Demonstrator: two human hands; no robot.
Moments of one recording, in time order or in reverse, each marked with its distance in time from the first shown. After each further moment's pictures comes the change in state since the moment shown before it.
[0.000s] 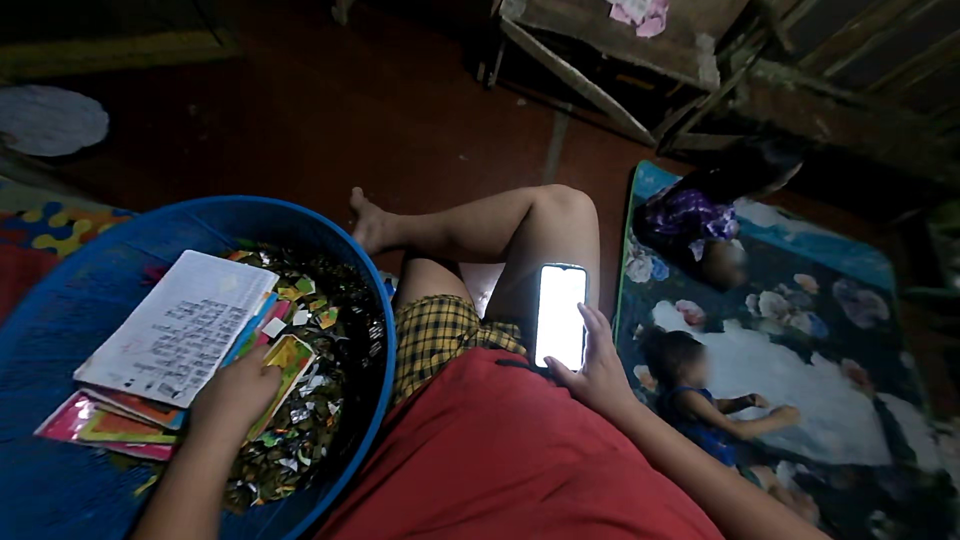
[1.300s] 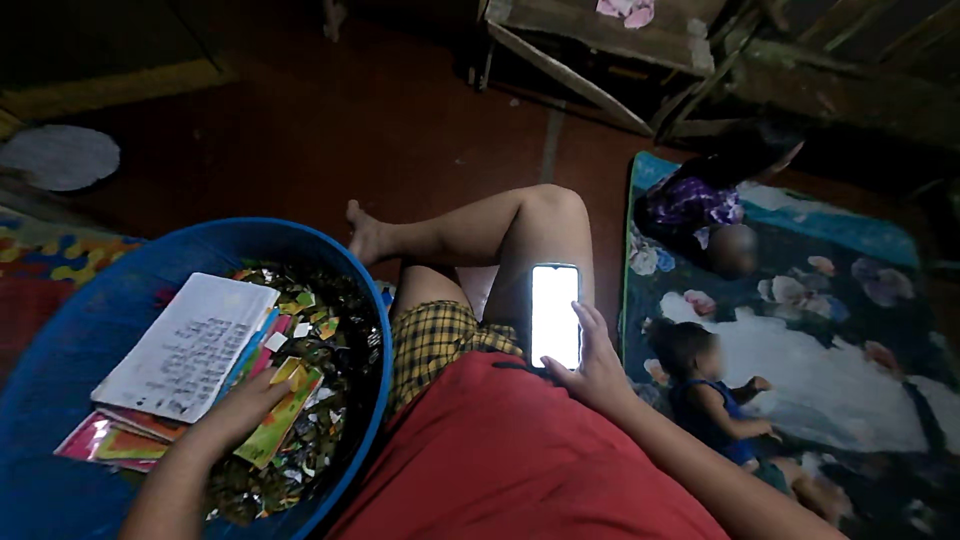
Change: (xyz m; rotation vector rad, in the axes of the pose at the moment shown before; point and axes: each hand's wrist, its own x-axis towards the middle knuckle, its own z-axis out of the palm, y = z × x) left_hand 0.018 -0.020 -0.006 -0.162 -0.323 0.085; right_hand 0.000 -0.001 -0.001 0.076 0.012 0.021
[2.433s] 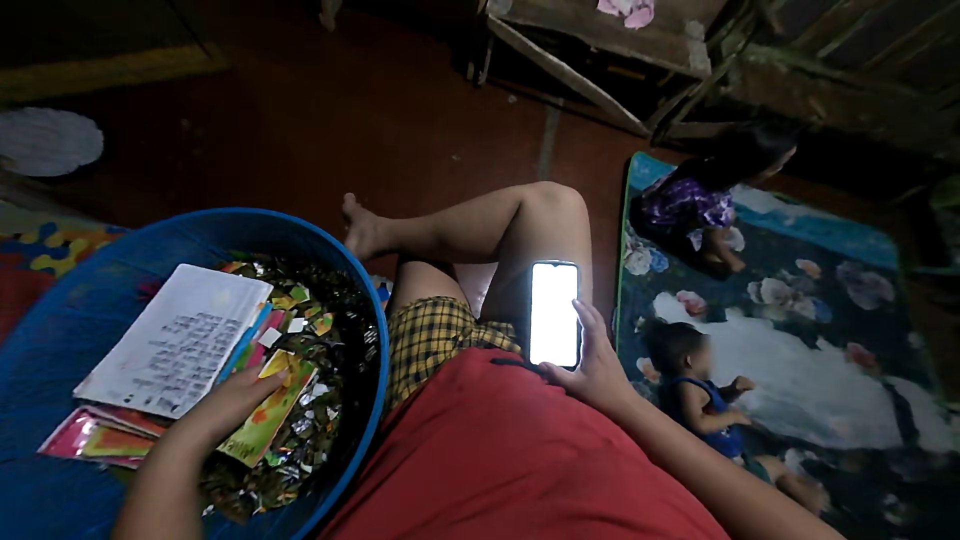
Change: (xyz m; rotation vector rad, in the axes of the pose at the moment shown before) left_hand 0.000 -0.007 0.002 -0.180 0.042 -0.041; right_hand 0.000 0.000 -0.005 -0.008 -0.054 -0.016
